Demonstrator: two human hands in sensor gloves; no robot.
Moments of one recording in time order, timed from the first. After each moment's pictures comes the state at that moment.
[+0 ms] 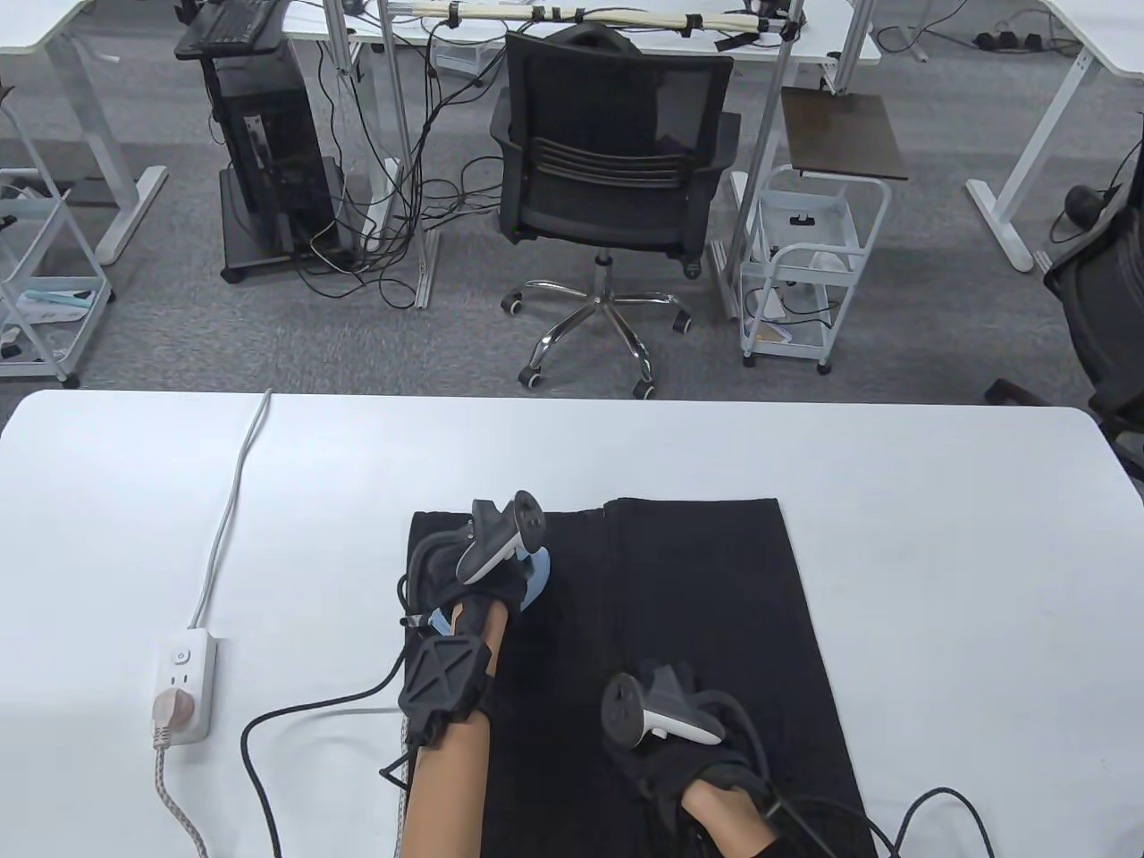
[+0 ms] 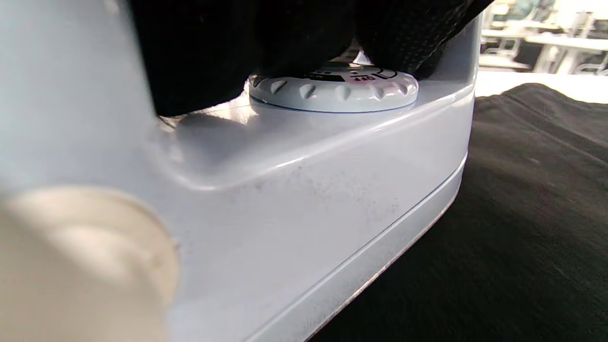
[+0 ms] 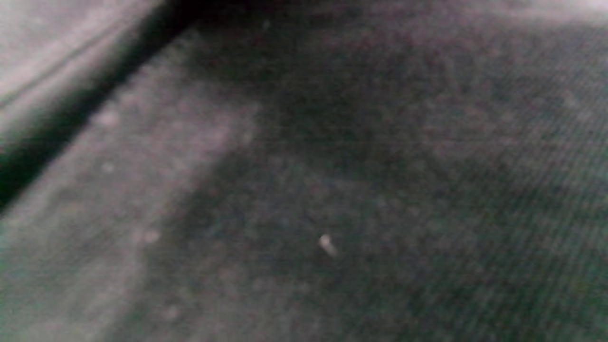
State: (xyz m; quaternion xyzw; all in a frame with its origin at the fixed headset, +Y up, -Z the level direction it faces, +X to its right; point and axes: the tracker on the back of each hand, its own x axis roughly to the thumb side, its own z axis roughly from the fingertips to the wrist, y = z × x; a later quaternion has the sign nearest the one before) left_hand -0.113 -0.754 -0.484 -0.13 0.05 -0.01 0.99; right_hand 0.087 -0.820 -0.336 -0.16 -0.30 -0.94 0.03
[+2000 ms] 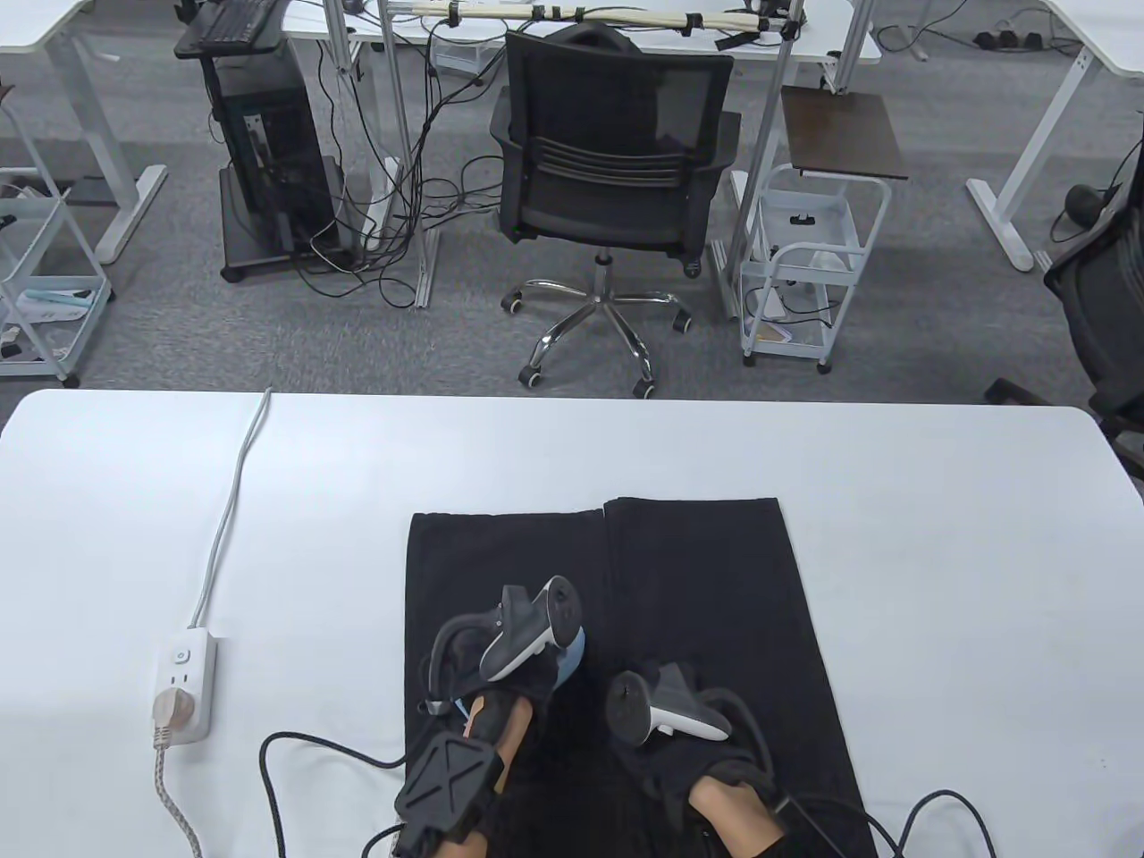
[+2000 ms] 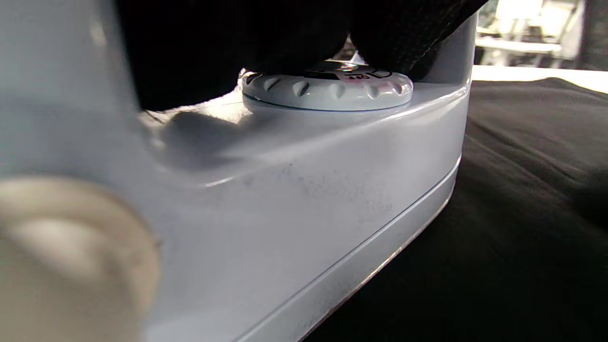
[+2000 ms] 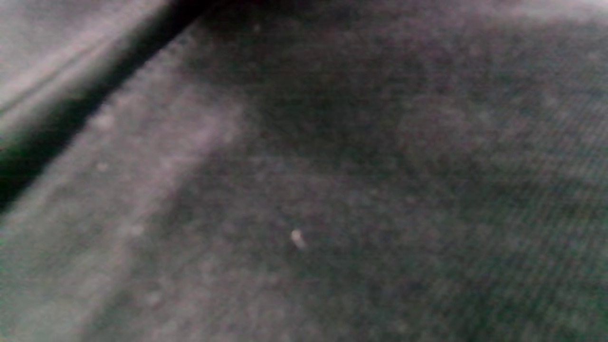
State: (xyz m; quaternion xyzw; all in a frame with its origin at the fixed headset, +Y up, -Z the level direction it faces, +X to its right) left_hand -0.074 -0.753 -0.379 -0.12 -0.01 0.00 0.99; right_hand 0.091 -0.819 -0.337 -0.17 -0.30 -0.94 0.03
